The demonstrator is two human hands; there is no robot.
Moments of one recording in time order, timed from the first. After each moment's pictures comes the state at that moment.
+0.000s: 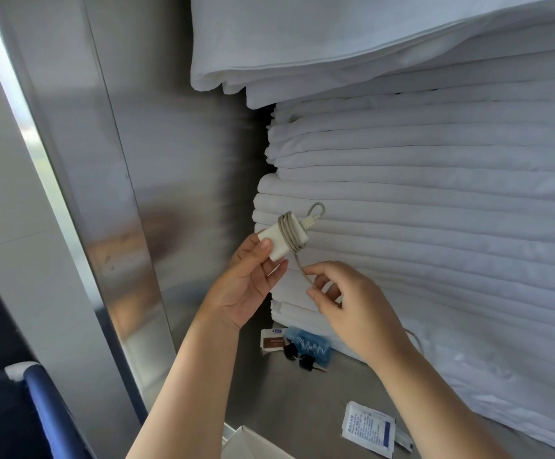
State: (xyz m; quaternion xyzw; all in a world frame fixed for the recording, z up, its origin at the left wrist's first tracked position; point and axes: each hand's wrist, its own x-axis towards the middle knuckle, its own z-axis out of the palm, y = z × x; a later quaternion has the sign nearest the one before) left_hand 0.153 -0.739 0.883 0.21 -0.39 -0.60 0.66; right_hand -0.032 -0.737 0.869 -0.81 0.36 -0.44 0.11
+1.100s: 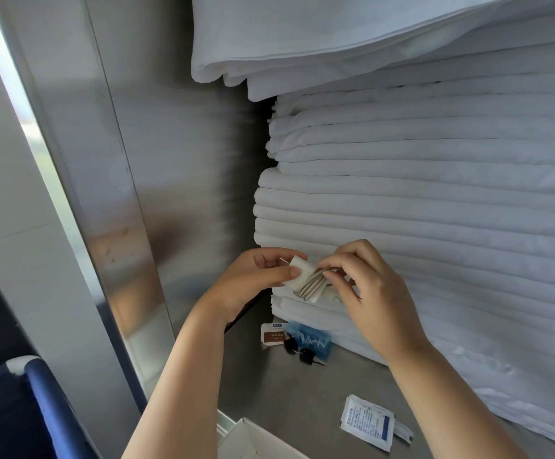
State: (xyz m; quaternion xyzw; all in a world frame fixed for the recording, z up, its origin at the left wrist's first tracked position) left_hand 0.158 -0.737 0.882 0.42 -0.60 -0.46 0.49; right_hand -0.047 -0.740 0.875 -0.81 0.28 -0.51 -0.05
